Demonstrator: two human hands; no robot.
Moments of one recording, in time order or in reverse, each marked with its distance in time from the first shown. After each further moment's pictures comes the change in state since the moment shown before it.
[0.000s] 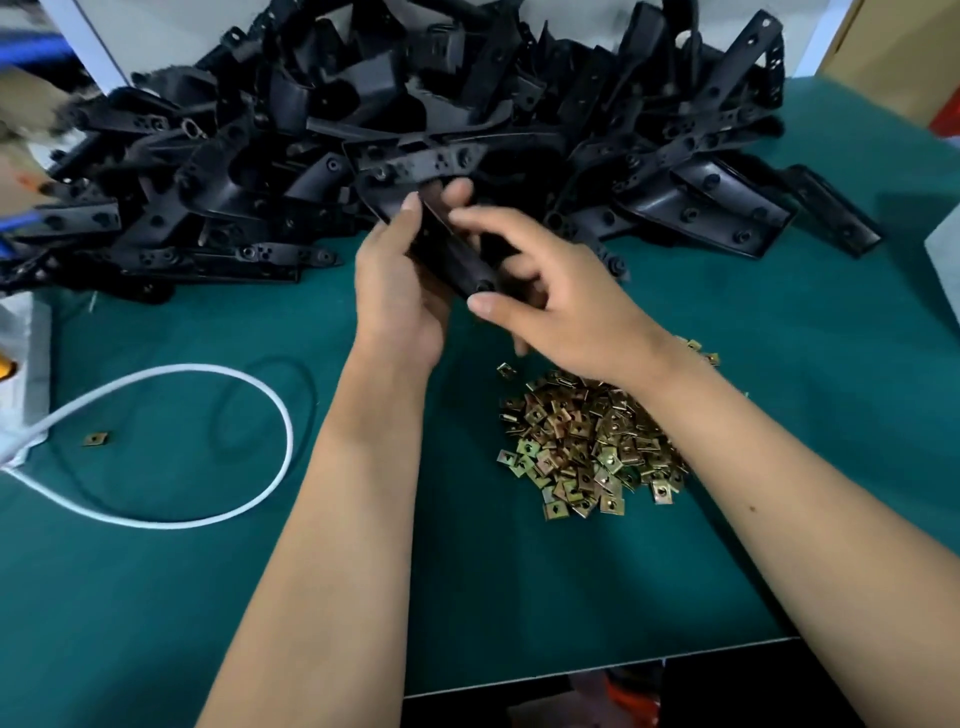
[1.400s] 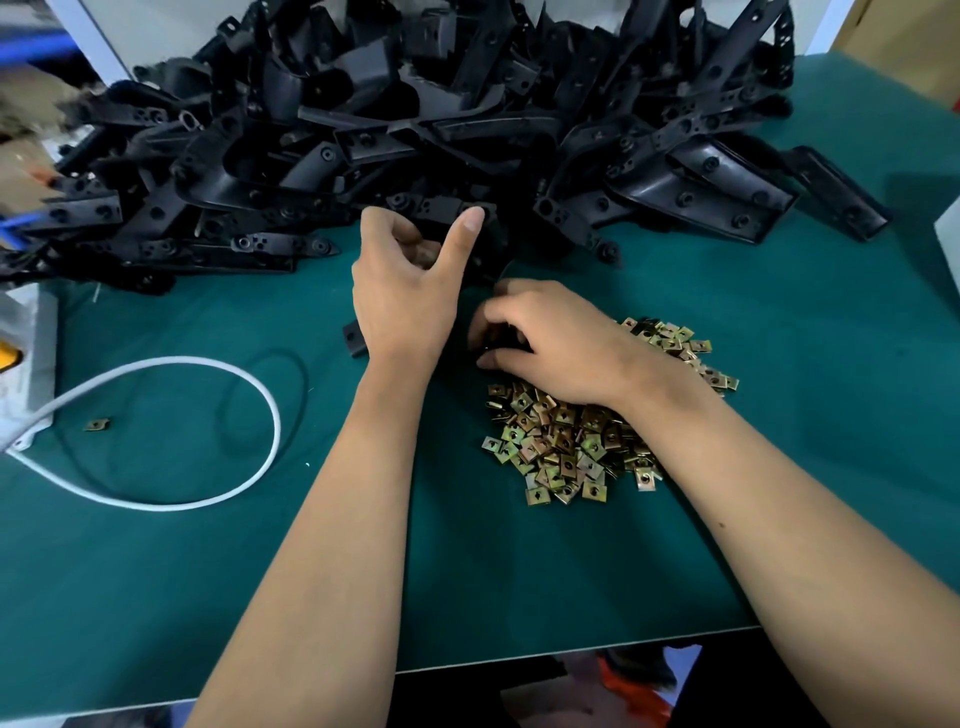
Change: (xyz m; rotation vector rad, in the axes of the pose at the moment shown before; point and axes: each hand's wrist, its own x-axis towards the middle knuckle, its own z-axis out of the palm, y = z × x) left_hand -0.008 -0.029 -0.015 1.028 0.263 0.572; right_hand -0.015 0.020 0.007 -0.444 -0.280 0.123
